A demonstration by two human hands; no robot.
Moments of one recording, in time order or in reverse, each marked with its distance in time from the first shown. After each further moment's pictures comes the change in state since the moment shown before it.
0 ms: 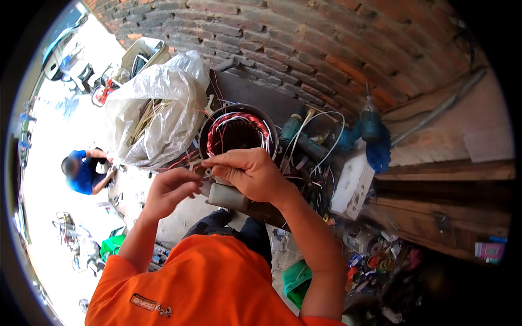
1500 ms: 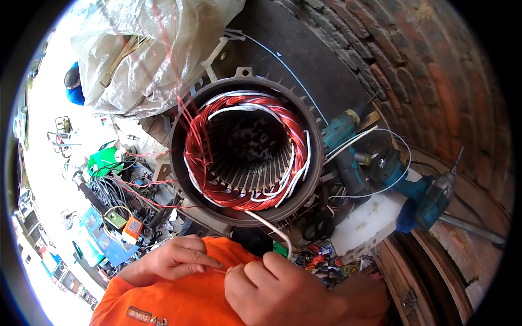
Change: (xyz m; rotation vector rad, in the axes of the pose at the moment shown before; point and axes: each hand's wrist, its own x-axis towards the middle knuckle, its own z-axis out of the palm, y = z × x) left_hand -0.018 -0.058 0.073 0.014 -0.240 -0.065; right_hand 0.000 0.007 -0.057 -0.618 -0.748 -0.300
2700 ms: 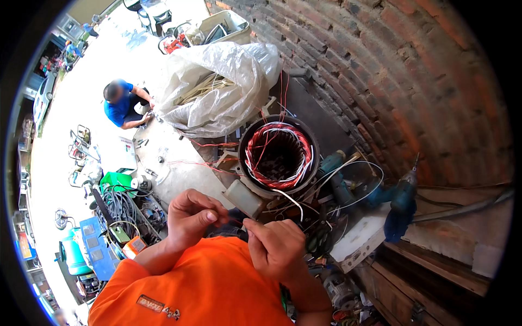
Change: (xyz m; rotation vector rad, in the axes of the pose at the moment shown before) left_hand -0.029 0.050 0.047 -0.510 0.656 0.488; right_hand -0.009 -0.086 0.058 0.136 0.767 0.197
